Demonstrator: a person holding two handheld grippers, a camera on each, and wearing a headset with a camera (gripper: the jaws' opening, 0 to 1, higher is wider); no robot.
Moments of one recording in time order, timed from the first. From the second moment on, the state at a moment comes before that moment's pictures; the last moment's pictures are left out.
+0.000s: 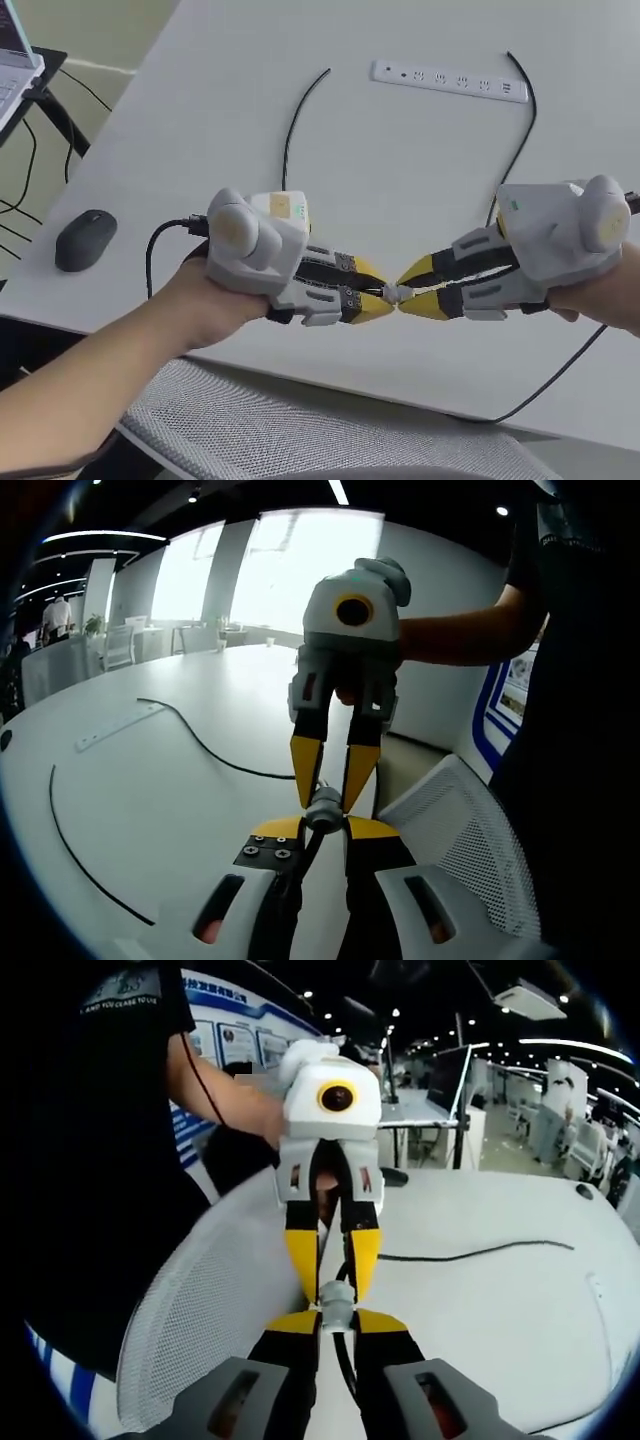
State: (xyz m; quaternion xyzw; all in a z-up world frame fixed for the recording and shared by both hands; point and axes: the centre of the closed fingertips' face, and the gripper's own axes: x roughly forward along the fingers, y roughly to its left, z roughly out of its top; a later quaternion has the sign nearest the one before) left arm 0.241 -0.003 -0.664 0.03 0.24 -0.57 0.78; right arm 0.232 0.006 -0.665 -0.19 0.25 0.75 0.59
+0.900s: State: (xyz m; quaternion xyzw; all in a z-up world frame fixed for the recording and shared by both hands) left arm 0.241 0.001 -0.647 0.05 0.21 -0.58 0.79; right arm 0.243 0.004 -0.638 0.11 0.41 0.73 0.53
